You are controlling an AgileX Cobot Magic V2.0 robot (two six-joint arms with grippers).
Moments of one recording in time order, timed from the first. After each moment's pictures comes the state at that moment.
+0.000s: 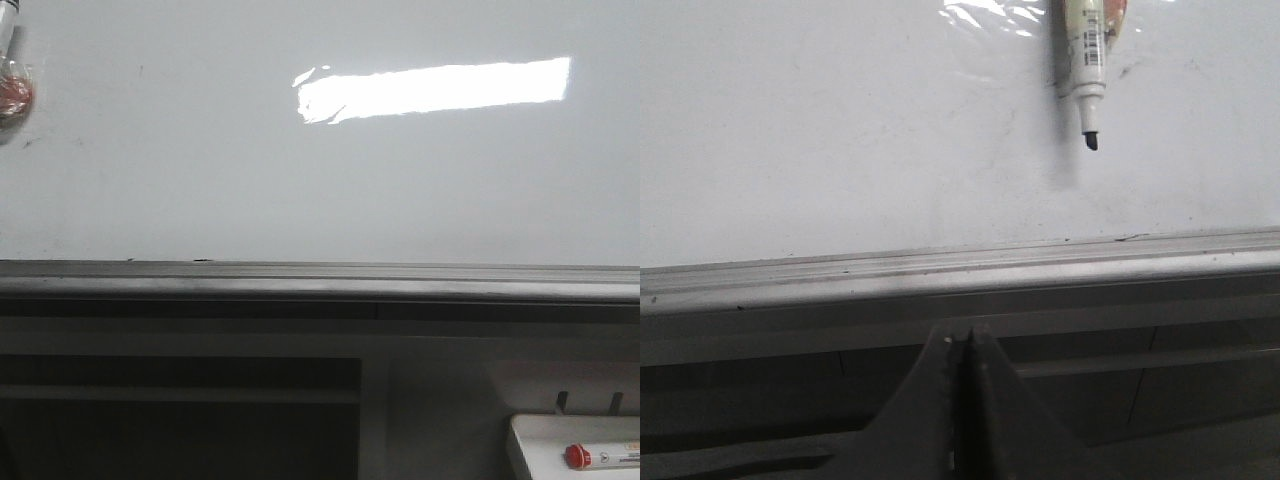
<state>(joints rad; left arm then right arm) -0.14 0.00 0.00 -0.02 0.32 0.04 0.06 -0.01 0.01 -0.05 0.32 0.11</state>
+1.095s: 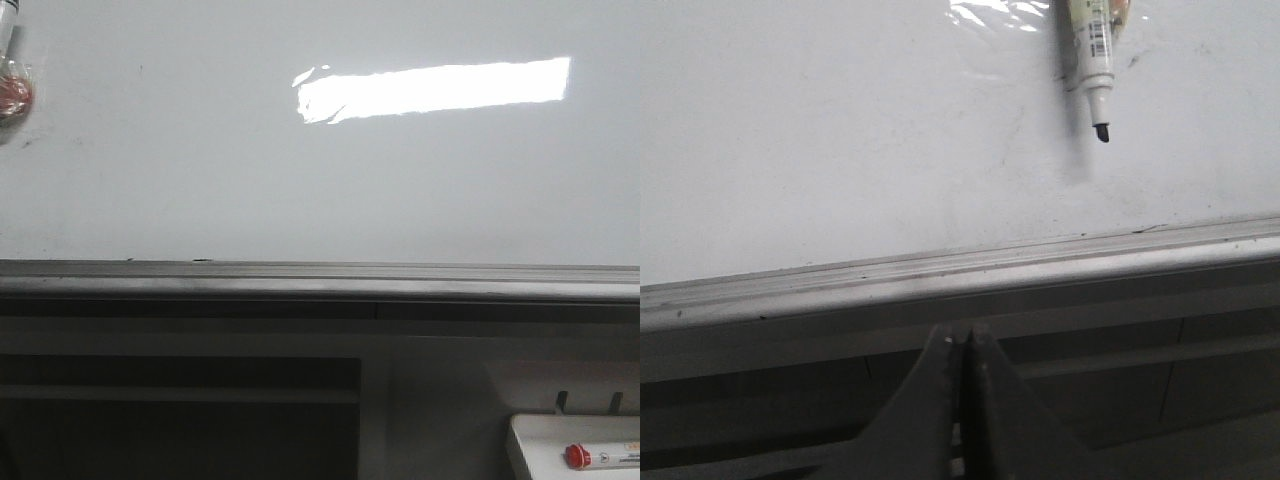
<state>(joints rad) -0.14 0.00 0.00 0.05 0.32 0.05 0.06 -0.01 0.01 -0.05 0.27 0.11</state>
